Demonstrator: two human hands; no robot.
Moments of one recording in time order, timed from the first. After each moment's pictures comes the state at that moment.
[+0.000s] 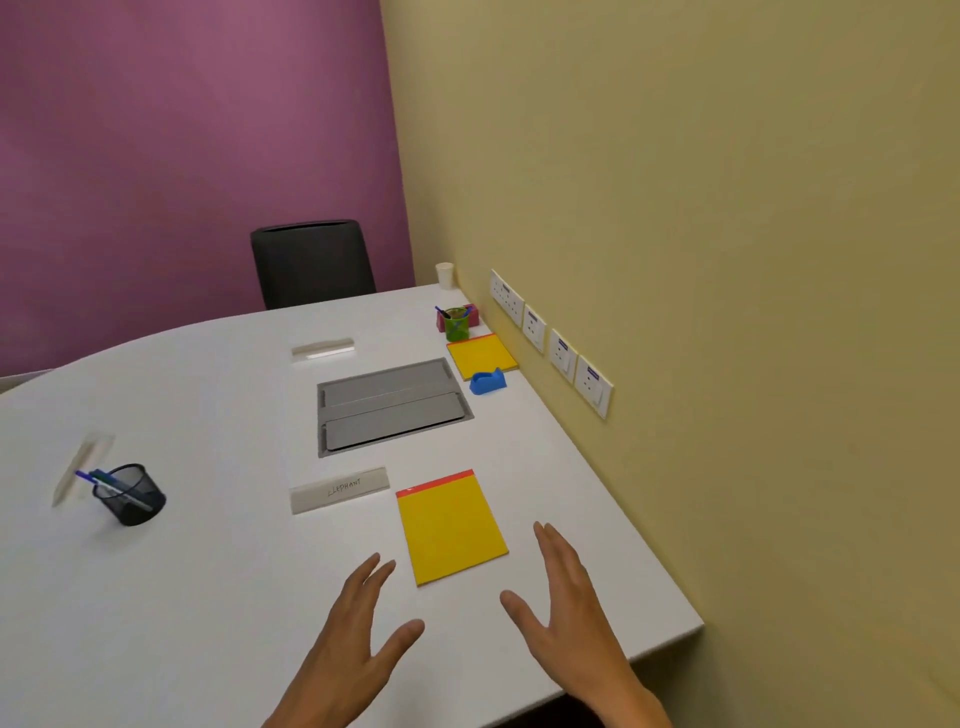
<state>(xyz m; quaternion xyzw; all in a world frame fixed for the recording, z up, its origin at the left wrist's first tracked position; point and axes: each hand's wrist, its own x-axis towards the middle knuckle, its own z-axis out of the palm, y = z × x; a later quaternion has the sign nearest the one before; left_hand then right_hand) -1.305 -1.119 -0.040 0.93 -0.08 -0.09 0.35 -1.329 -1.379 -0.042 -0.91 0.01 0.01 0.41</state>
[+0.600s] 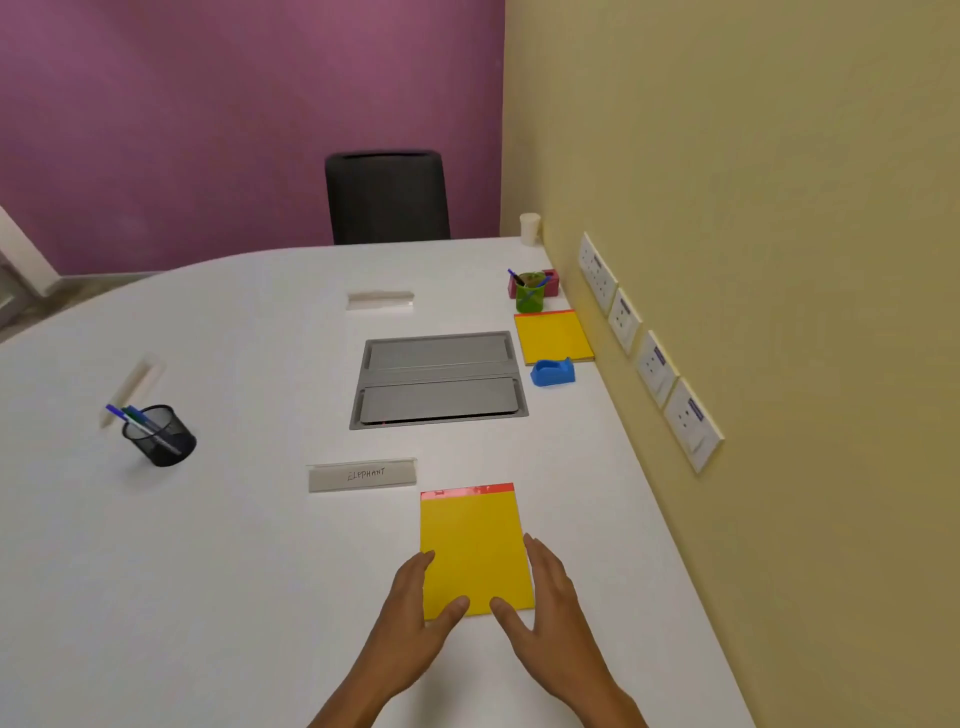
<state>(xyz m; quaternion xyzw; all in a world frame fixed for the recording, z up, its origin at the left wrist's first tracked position) -1.182 -1.195 -0.108 0.88 0.09 -0.13 0.44 -1.167 -1.392 -0.121 -0.89 -0.04 0.13 0.43</state>
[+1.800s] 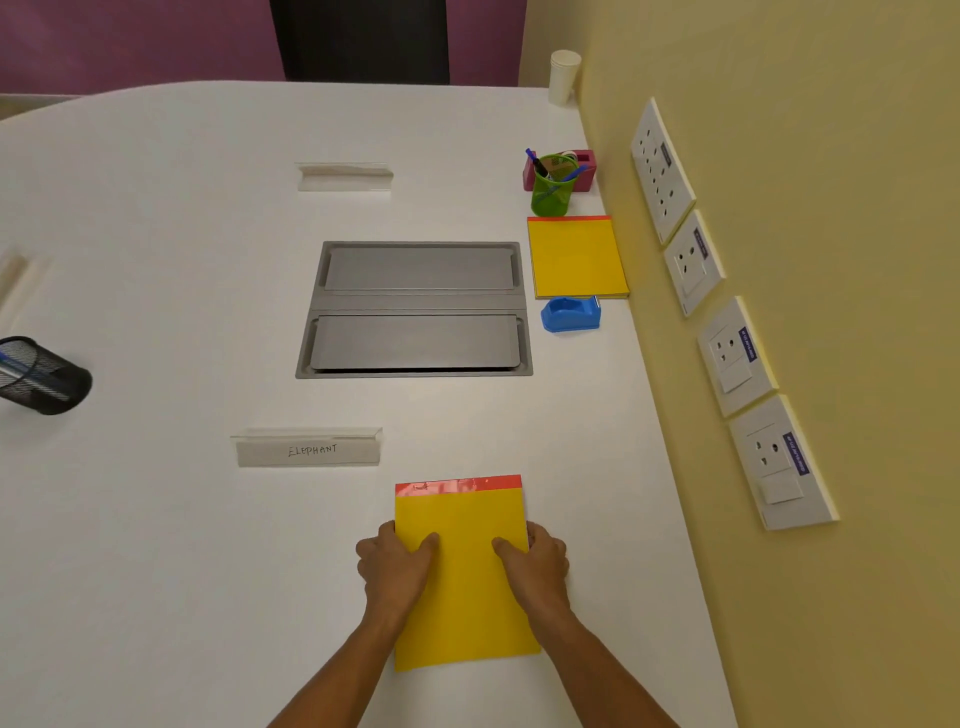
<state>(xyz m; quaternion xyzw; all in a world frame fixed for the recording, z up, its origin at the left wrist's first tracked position) -1.019 -1.210 -0.224 0.79 0.40 -0.21 0.41 -0.999 -1.380 -0.228 -0.80 0.28 0.30 0.44</state>
